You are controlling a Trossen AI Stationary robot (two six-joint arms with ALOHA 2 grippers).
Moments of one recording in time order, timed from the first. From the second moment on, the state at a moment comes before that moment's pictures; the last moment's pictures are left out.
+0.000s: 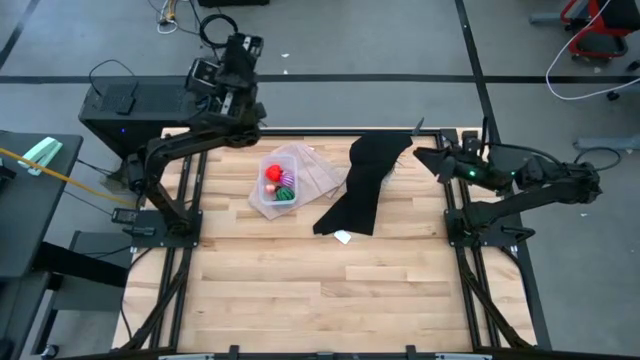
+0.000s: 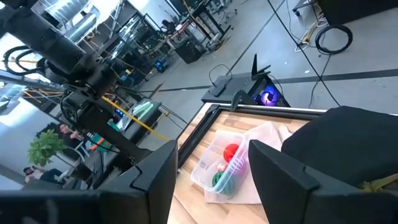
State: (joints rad) left arm 0.36 1.68 1.63 1.57 0.06 -0.51; right arm 0.12 0.57 0.87 -0.48 0.62 0.84
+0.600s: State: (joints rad) left arm 0.40 1.55 1.16 1.57 0.06 -0.50; right arm 0.12 0.57 0.87 -0.51 0.59 0.81
